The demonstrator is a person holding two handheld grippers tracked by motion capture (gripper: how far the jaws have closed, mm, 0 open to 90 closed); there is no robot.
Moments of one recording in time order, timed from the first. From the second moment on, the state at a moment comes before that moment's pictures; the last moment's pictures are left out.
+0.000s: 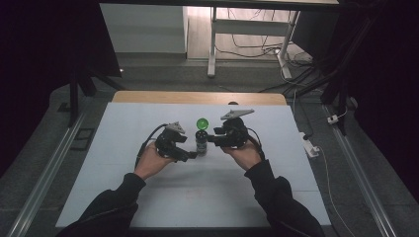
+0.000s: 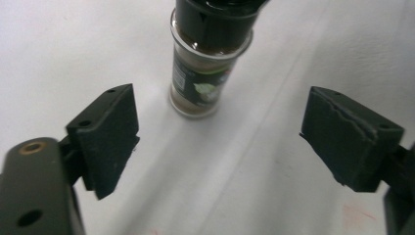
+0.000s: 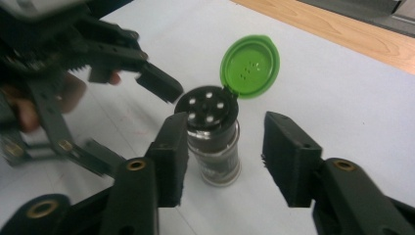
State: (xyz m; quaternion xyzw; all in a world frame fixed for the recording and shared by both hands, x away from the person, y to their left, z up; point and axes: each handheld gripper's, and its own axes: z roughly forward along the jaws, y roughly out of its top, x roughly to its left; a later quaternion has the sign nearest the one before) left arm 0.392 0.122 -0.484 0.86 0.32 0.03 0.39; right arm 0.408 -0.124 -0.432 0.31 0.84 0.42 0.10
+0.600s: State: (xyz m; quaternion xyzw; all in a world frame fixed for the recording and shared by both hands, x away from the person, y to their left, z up) left arm 0.349 0.155 -0.474 0.86 0.33 0.02 0.40; right arm 0.381 -0.137 -0.435 0.30 0.85 0.42 0.10
